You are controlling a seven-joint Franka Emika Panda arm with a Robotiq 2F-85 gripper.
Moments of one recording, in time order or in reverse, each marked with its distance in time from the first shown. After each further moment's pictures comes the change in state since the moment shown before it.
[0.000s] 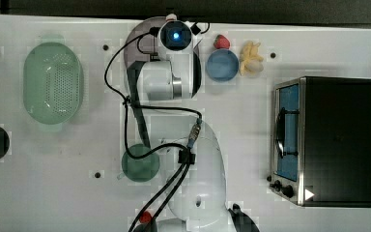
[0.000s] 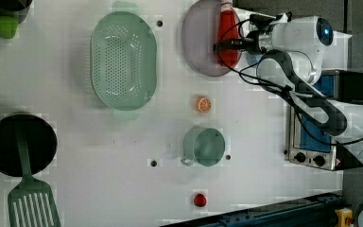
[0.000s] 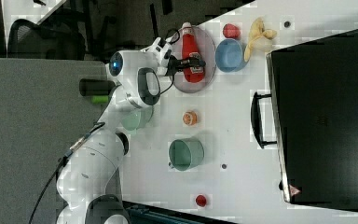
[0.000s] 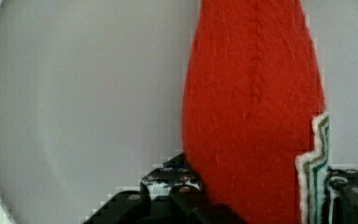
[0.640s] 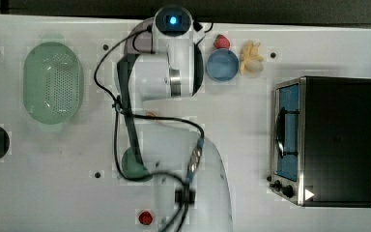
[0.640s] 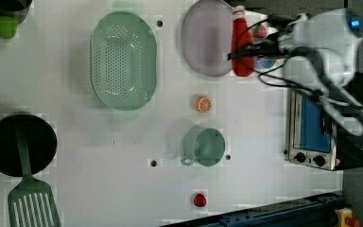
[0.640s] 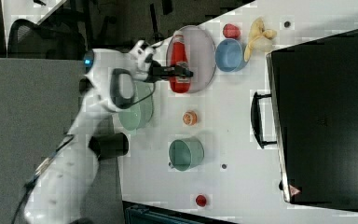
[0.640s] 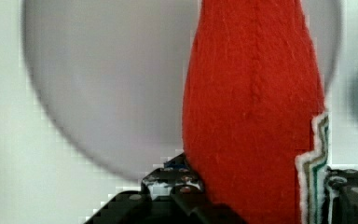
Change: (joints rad) arm -0.003 -0.220 0.003 -0.068 0.031 -0.274 0.031
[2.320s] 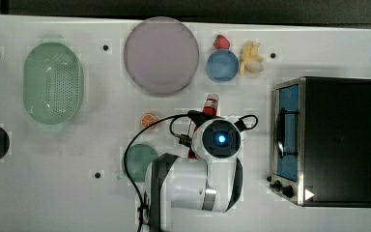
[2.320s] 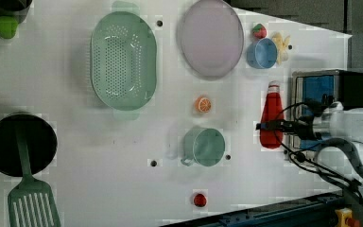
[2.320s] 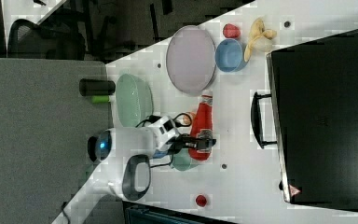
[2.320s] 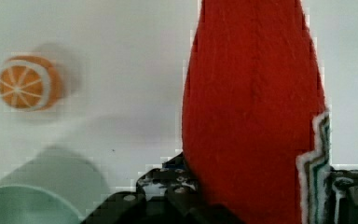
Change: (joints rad) arm -0.118 -0.579 -0.069 -0.881 0.072 0.256 0.015
